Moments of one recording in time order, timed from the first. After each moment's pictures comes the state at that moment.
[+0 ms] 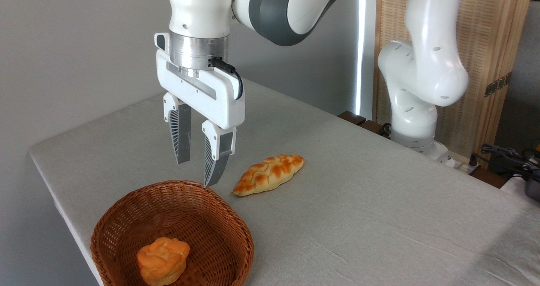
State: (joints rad) arm -0.32 -0.10 0.24 -1.97 -0.06 2.12 0.68
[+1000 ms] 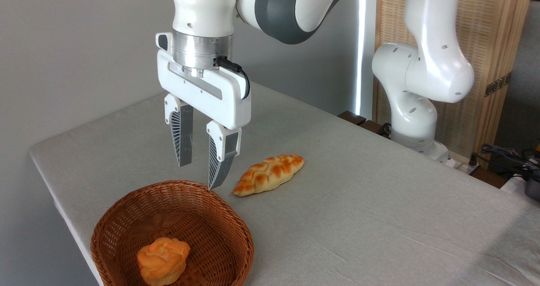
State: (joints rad) arm -0.03 -0.10 -0.01 -1.97 -0.08 2.12 0.68
